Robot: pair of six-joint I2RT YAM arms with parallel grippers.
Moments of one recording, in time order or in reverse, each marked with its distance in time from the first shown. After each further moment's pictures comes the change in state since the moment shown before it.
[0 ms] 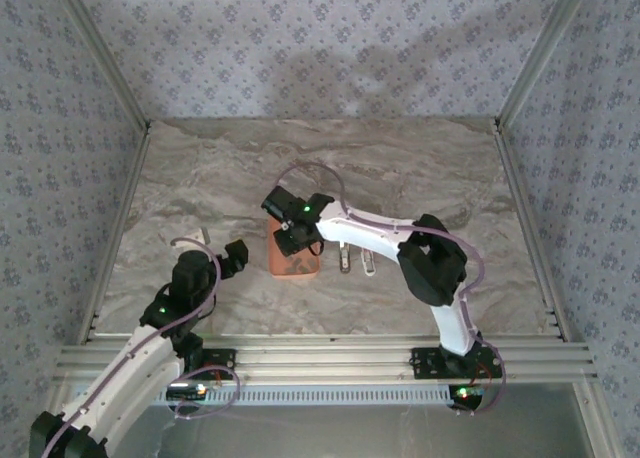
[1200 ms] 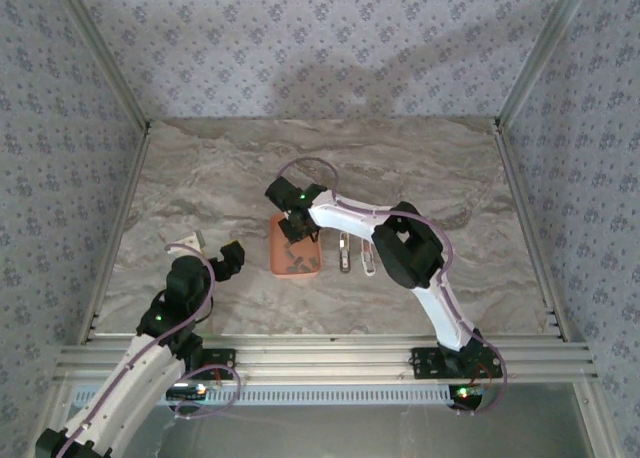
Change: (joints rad) left arm 0.039 -0.104 -0.035 -0.022 0.030 0.000; right arm -0.097 0.201 0.130 0.024 0.063 -0.096
